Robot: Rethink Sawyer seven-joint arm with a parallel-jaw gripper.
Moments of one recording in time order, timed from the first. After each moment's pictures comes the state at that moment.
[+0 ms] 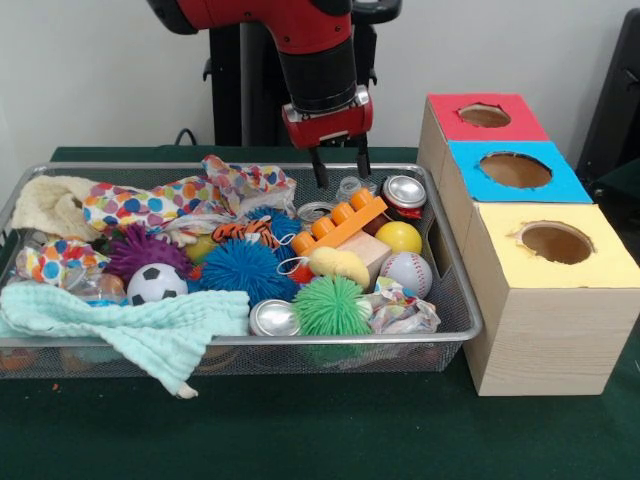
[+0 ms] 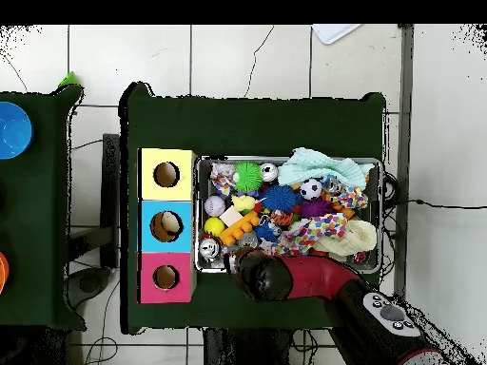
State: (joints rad) arm -0.66 -0.60 0.38 2.05 -0.41 0.29 1.57
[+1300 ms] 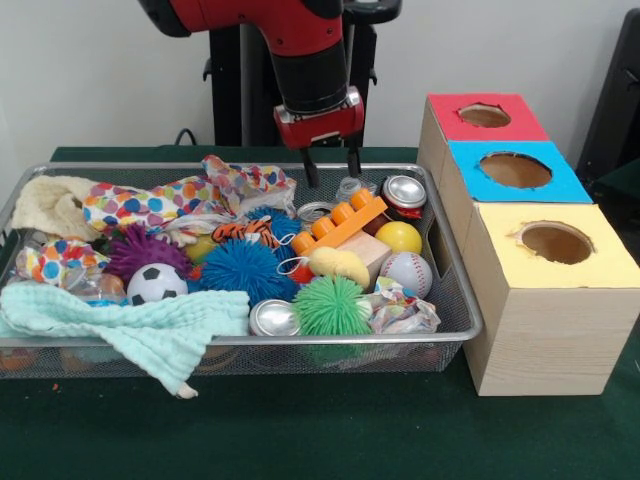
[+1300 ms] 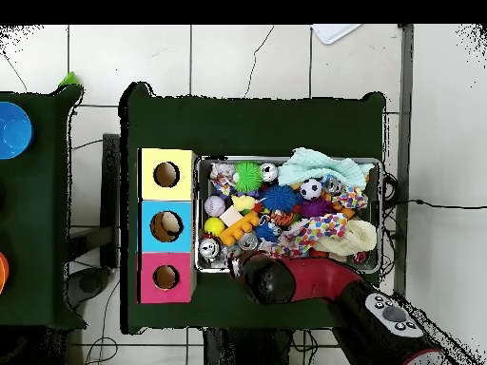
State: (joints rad) arm -0.68 -0.59 0.38 2.05 -0.47 0.29 1.57
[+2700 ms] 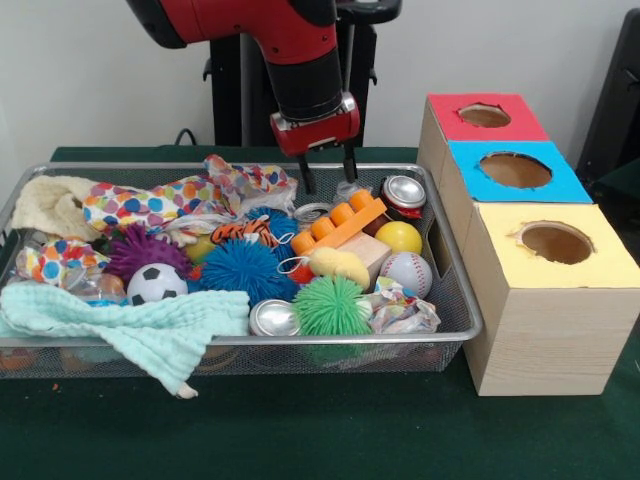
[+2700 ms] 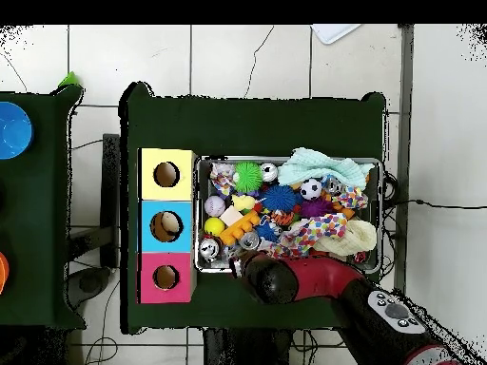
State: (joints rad) arm -0.71 -0.56 0.41 2.03 -0.52 0.29 1.57
